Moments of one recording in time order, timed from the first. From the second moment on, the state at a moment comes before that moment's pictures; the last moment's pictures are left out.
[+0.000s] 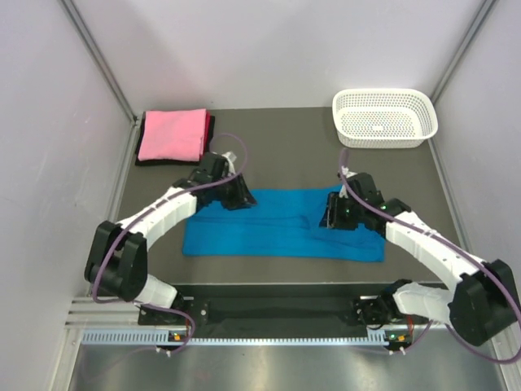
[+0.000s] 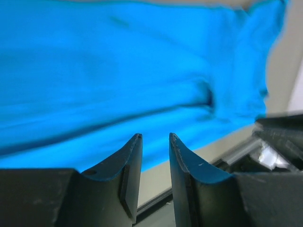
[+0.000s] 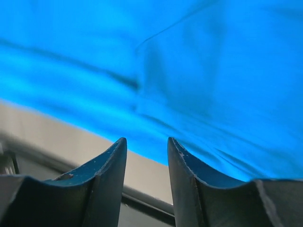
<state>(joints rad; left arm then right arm) -0.40 1.46 0.97 -0.35 0.34 -0.68 0.48 1.16 0.74 -0.50 -0.17 0.49</state>
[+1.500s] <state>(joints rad) -0.84 1.96 1.17 0.00 0.30 -0.82 0.08 1.13 0.49 -0.41 0.01 0.75</state>
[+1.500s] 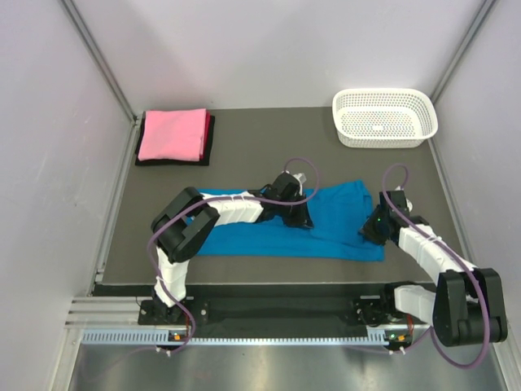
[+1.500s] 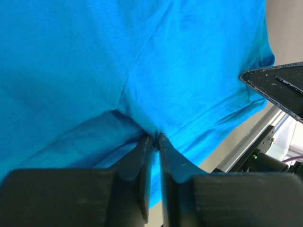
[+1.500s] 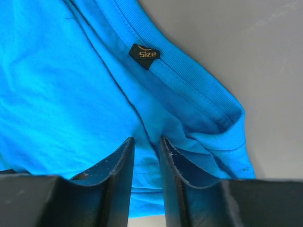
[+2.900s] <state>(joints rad) -0.87 1.96 1.21 -0.01 0.31 -0.85 0.08 1.05 0.46 -0.46 -0.03 0.75</state>
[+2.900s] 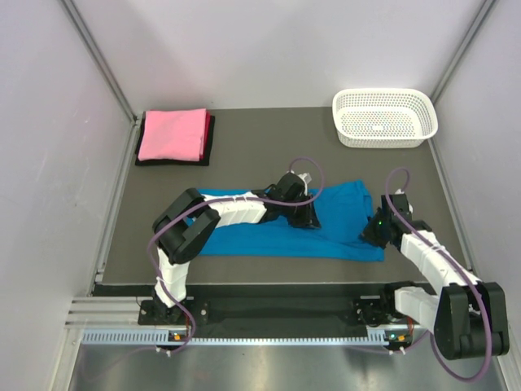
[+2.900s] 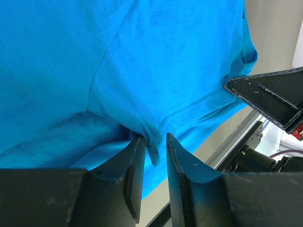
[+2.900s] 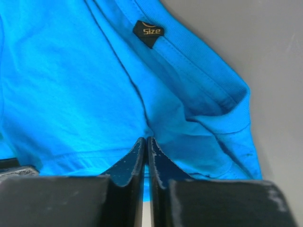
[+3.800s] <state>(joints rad) -0.87 1.96 1.25 -0.17 0.29 -0.85 0.12 0.71 0.44 -0.59 0.01 0.84</state>
